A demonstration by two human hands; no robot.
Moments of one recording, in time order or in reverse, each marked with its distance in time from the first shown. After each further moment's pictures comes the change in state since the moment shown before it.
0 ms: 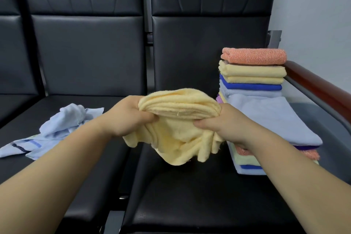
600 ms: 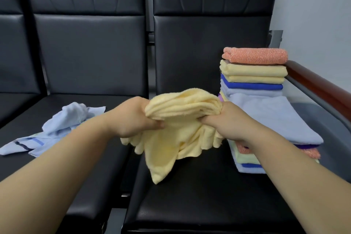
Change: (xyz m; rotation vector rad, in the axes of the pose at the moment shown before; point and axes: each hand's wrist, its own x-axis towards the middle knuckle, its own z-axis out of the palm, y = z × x) left_hand -0.004 0.007 0.001 0.214 -0.084 0.067; right_hand -0.001 -0.007 0.003 -0.157 0.080 0.023
